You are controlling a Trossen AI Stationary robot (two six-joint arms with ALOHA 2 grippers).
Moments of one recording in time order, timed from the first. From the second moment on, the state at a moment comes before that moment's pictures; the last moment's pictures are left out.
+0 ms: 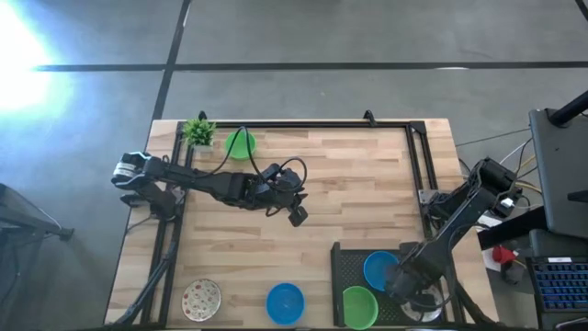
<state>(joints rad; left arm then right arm) -0.13 1.60 1.32 -0.40 -0.44 -0.50 0.87 1.57 1.03 -1.03 -0.38 0.89</state>
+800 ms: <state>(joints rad) -0.13 1.60 1.32 -0.40 -0.44 -0.49 0.87 1.56 1.01 -1.03 -0.38 0.89</state>
